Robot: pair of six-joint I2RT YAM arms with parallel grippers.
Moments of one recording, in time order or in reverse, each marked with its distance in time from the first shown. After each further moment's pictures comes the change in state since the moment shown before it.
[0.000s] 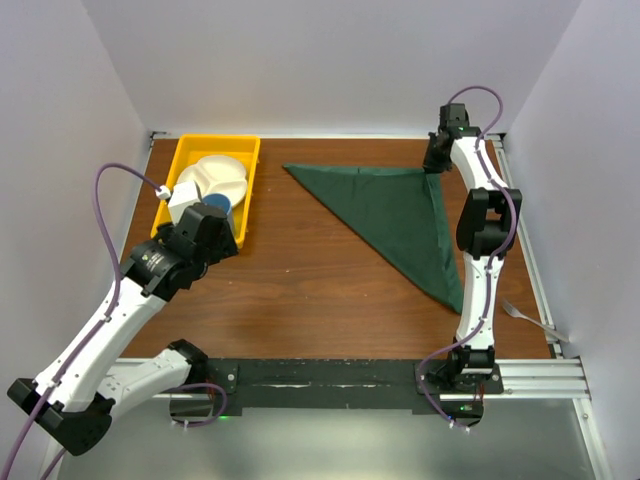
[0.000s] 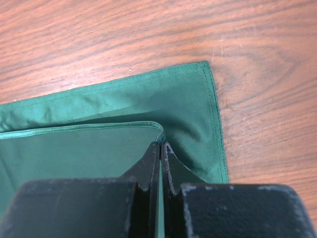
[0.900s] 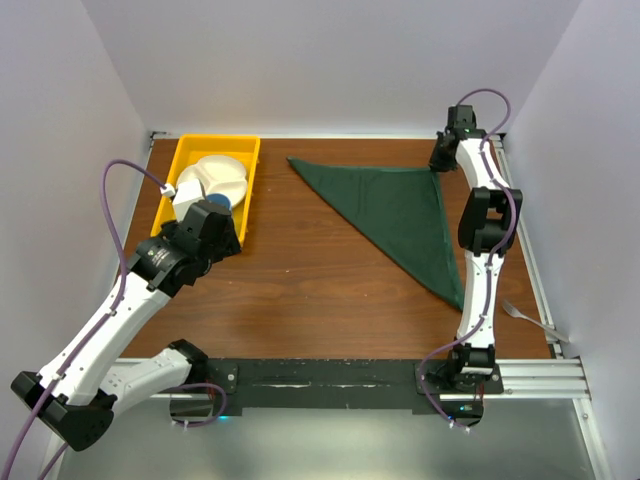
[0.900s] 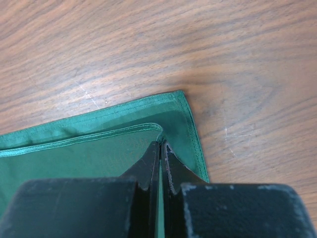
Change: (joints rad) left arm 0.000 0.031 0.000 0.018 0.004 0.002; right arm -0.050 0.080 0.066 0.037 -0.005 0.027
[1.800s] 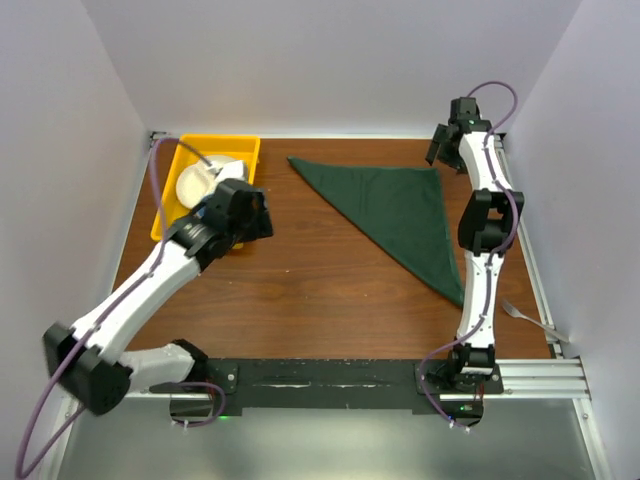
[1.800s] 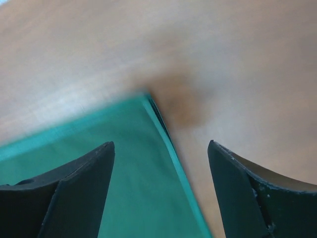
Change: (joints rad) left arm 0.000 0.164 0.001 0.274 0.206 0.115; right arm 0.002 0.044 0.178 -0.152 0.133 0.012
